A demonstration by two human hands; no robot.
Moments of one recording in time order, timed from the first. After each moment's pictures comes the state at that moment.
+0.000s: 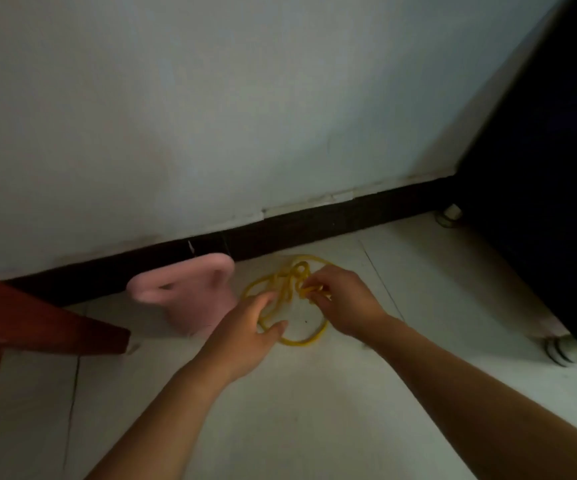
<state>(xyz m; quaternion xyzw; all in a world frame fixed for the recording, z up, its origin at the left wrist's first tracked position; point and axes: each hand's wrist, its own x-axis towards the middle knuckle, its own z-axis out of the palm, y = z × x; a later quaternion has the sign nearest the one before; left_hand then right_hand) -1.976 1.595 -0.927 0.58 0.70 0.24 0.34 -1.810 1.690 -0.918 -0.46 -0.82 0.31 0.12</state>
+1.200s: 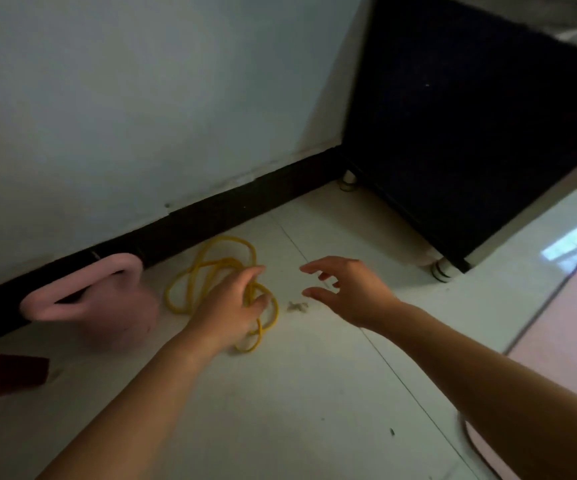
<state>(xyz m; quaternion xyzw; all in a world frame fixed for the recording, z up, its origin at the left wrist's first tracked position) -1.884 1.610 -0.903 0.65 0.64 0.22 0.35 -1.676 1.633 -0.876 -0.54 -0.78 0.29 0.12</state>
